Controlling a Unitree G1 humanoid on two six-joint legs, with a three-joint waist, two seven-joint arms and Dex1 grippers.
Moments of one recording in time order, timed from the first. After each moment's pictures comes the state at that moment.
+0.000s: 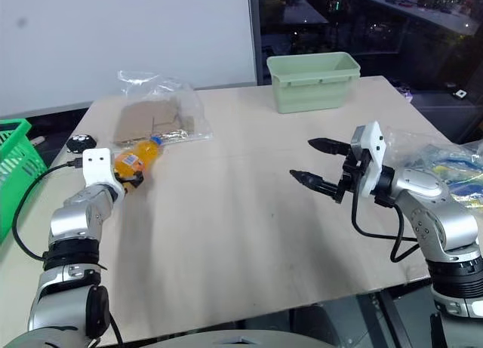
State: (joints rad) left arm -0.45 0.55 0.33 0.45 -0.16 0.58 -0.12; right arm -0.30 -0.64 -0.07 -0.32 0.66 0.51 0.90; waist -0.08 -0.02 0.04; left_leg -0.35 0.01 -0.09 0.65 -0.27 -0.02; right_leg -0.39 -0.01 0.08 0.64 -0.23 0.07
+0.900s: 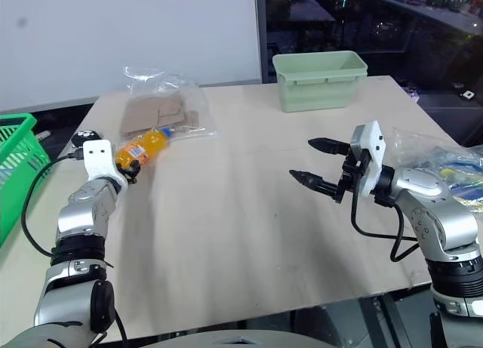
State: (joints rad) left arm -0.47 0.53 0.33 0.49 -0.16 0.42 -0.13; right arm -0.30 -0.64 -0.07 -0.32 0.65 0.51 0.91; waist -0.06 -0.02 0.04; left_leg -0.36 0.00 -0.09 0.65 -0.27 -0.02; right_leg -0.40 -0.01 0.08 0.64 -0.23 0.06
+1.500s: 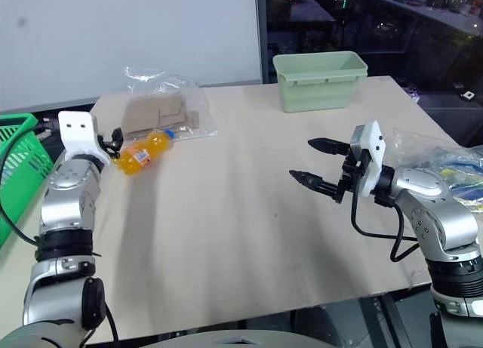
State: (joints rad) left arm -0.54 0.63 0.29 0.42 -0.10 0.30 -0.16; right arm -0.30 -0.64 -0.07 -0.32 0.65 0.51 0.91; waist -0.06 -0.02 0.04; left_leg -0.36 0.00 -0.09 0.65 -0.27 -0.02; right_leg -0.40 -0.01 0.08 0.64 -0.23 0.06
